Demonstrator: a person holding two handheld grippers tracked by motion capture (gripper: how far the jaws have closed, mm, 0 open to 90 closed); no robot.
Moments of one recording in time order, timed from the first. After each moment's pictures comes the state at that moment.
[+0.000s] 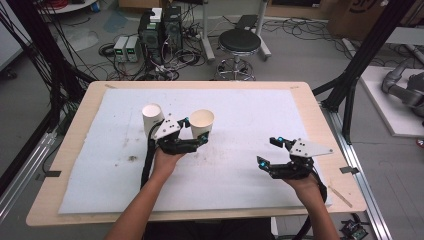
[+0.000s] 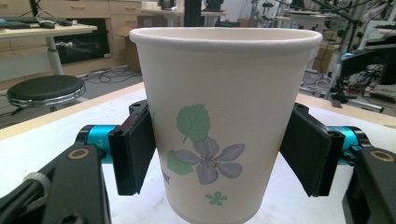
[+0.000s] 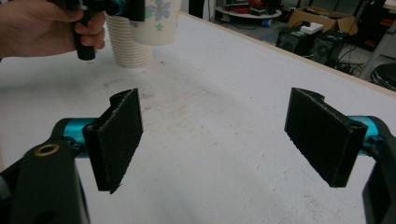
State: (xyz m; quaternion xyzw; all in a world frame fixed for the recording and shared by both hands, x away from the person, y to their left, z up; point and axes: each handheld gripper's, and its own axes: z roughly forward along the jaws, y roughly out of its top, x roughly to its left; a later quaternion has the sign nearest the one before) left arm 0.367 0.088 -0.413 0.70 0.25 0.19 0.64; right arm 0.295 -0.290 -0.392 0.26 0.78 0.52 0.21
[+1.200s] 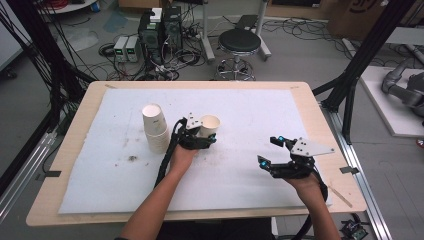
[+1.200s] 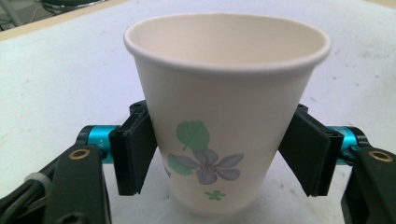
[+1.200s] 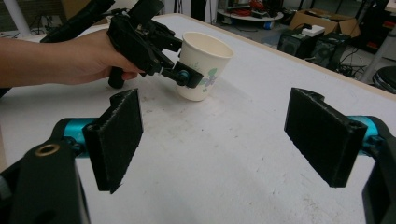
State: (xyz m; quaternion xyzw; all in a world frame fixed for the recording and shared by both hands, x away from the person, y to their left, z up) left arm 0.405 0.047 -0.450 0.78 0.35 0.20 0.47; right arm 0.296 -0.292 -0.389 0.26 0.78 0.53 0.21
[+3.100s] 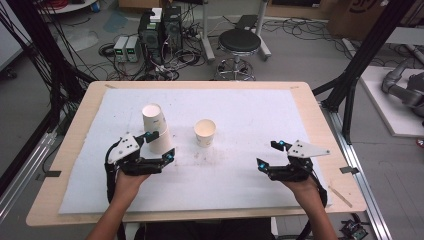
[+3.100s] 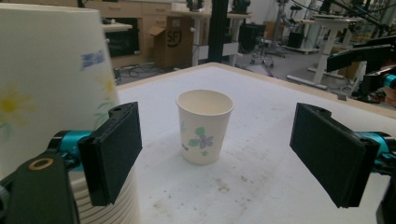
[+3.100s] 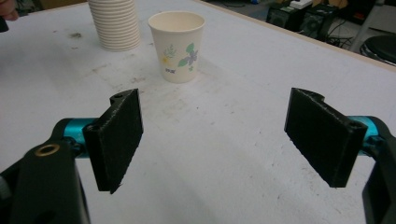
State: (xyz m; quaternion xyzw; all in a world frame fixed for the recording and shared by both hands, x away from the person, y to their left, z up) left arm 0.291 0.179 -0.410 0.68 0.30 0.22 0.63; right arm 0.288 -0.286 -0.392 0.30 0.79 0.49 0.21
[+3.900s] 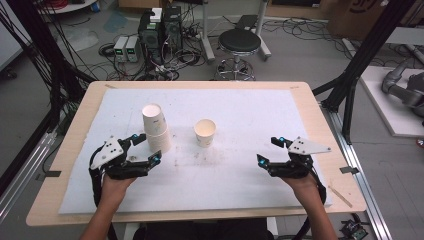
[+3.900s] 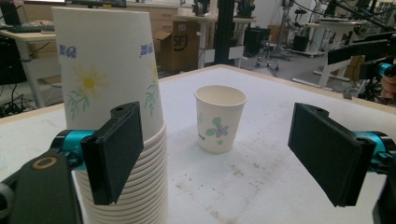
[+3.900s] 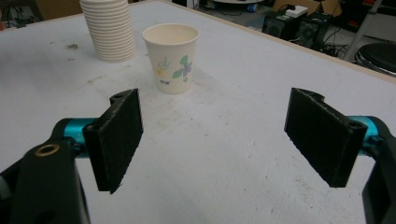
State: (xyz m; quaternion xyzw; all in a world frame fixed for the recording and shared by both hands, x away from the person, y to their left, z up) left arm 0.282 0.208 -0.413 0.67 0.30 0.23 0.63; right arm 0.295 -0.287 -0.390 0.30 0.78 0.50 0.21
